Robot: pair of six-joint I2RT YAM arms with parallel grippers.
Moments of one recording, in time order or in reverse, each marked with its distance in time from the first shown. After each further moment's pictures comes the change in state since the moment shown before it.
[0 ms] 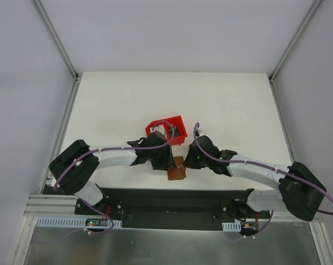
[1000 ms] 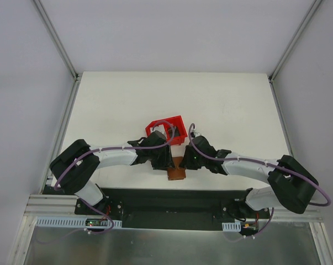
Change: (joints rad) left arm 0.000 0.007 0.009 -0.015 0.001 0.003; right arm -0.002 0.097 -0.010 0.091 -0.080 0.010
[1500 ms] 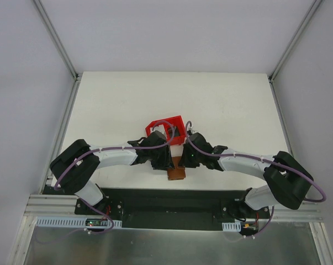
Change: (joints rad) left arm 0.000 0.000 0.000 -0.005 0.000 0.003; right arm -0.001 0.053 0.069 -0.059 0.000 -0.012
